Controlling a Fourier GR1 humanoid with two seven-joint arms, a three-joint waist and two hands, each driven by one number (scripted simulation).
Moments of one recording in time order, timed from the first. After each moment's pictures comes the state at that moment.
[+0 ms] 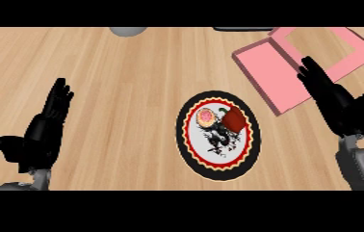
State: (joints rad) left arm -0.02 0.47 -0.22 -1.65 0.25 0.40 0.01; right arm -0.22 -0.44 0.02 -1.44 -0.27 0.06 0.12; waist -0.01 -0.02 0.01
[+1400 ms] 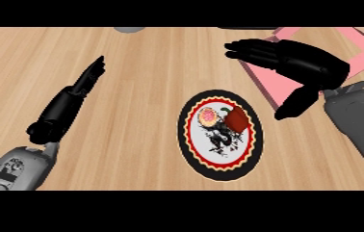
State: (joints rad) left arm -0.26 0.53 -0.30 -1.53 0.16 0.08 -0.09; right arm -0.71 -0.63 0.38 -1.40 0.37 0.41 -0.41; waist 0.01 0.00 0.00
